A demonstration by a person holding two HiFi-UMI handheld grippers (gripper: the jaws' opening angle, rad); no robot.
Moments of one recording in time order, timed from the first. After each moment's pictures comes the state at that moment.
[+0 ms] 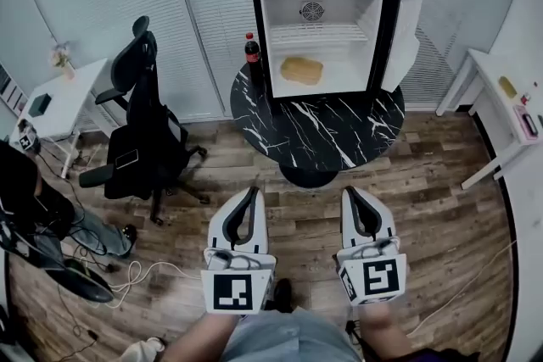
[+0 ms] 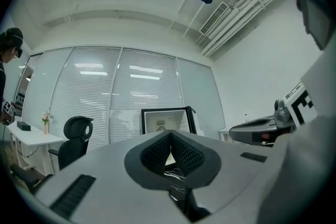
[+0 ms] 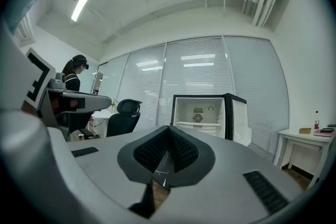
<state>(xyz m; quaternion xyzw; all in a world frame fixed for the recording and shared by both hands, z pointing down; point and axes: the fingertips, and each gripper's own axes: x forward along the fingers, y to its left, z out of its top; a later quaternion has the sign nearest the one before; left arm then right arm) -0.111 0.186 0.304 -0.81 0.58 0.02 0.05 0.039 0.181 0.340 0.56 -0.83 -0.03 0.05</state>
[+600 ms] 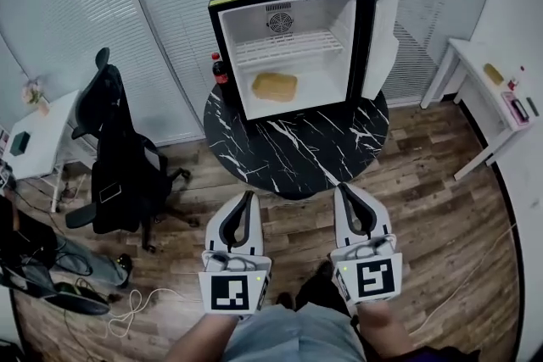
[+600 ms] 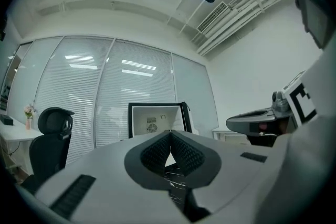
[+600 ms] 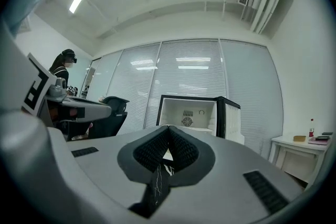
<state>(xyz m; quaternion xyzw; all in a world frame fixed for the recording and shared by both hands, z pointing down) -0.072 0.089 0.317 -0.84 0.54 0.01 0.05 0.071 0.098 0.327 0.59 -0.81 -0.05 0.05</state>
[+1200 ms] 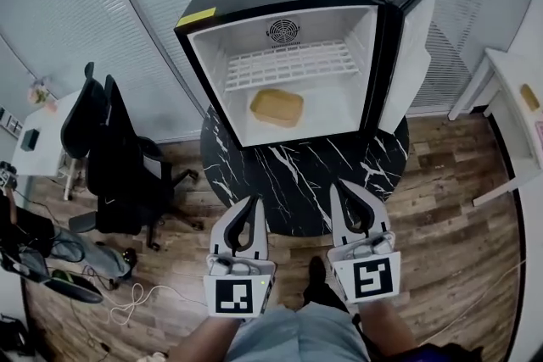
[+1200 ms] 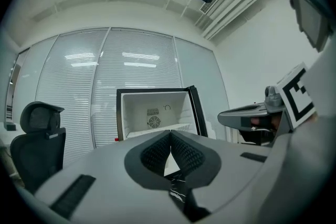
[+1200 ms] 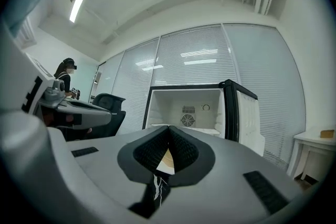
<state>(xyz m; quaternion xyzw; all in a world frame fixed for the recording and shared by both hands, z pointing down) 0.006 -0.071 0.347 -0.81 0.58 -0.05 0.04 0.136 -0.092 0.336 0.54 -0.84 -0.05 0.02</state>
